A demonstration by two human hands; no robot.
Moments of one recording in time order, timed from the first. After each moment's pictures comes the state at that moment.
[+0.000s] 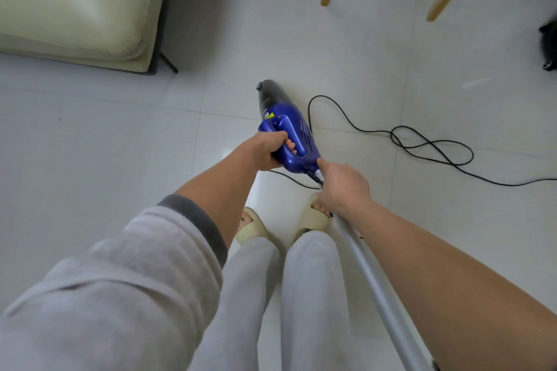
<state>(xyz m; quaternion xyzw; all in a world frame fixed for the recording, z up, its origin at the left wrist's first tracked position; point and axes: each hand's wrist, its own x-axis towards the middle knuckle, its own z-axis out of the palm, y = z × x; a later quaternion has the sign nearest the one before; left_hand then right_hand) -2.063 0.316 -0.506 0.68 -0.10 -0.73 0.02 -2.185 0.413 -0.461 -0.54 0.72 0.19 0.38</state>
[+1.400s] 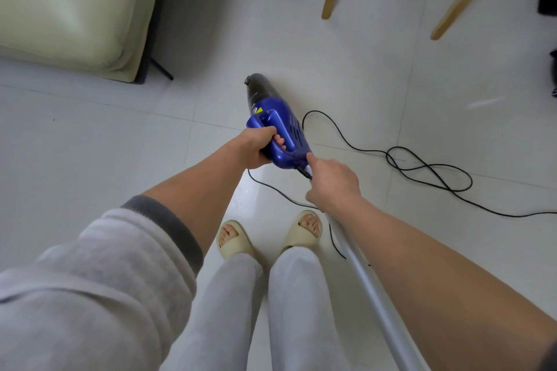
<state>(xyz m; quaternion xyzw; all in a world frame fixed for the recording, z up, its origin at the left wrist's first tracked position) -2.096 0.270 -0.526 0.70 -0.10 -0.70 0.07 -2.228 0.360 -0.476 -0.60 0.69 0.19 0.36</state>
